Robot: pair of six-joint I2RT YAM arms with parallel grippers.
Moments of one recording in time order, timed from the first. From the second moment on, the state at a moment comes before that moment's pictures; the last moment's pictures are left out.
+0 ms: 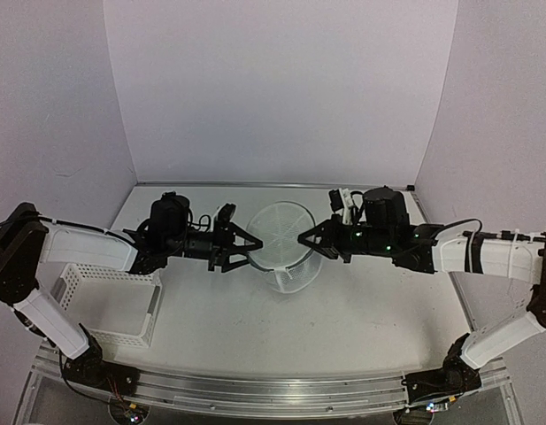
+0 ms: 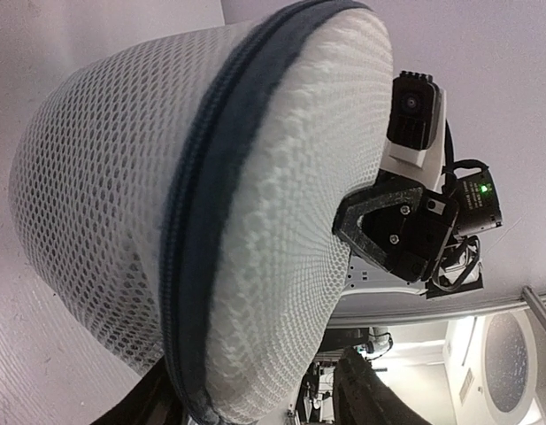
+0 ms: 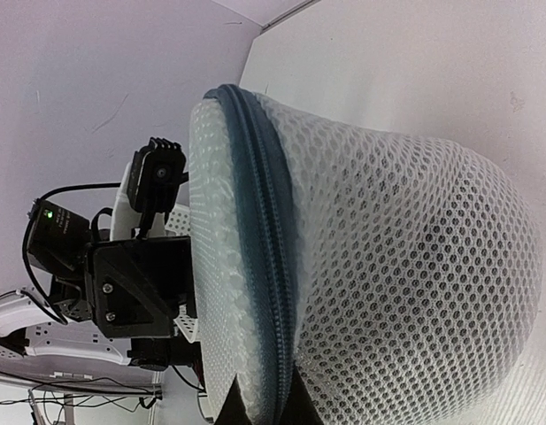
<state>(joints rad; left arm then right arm) -0.74 1.53 0.78 0.49 0.74 -1.15 0.78 1.37 0.83 0.14 -0.32 0.94</state>
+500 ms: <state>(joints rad) -0.74 1.58 0.80 0.51 0.76 -1.15 0.78 1.39 0.83 0.17 -0.35 0.95</state>
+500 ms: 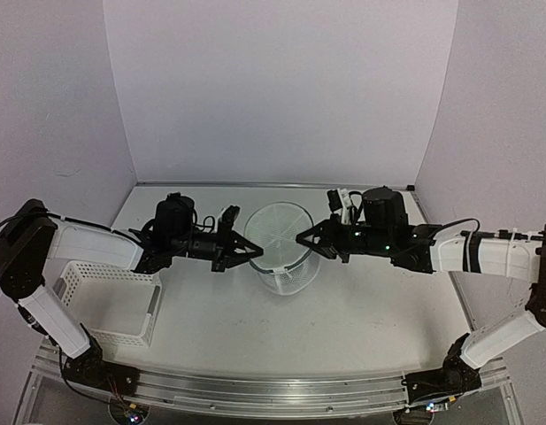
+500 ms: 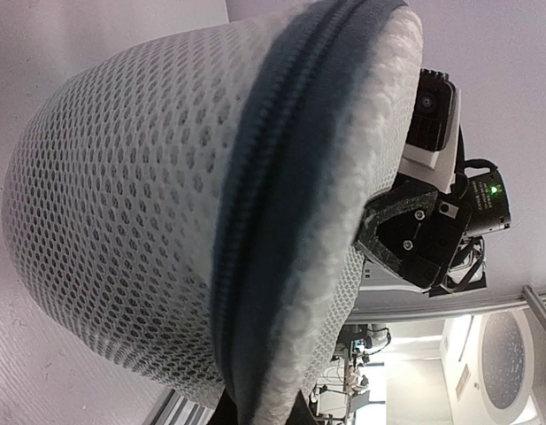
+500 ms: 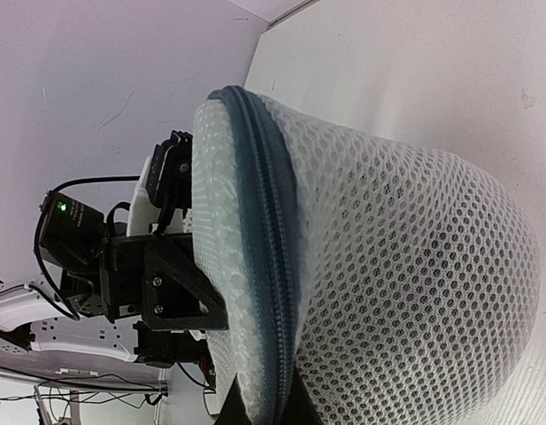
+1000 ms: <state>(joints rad) -0.66 1.59 0.80 0.52 0.77 -1.20 0.78 1.33 0.83 0.10 -0.31 0.83</state>
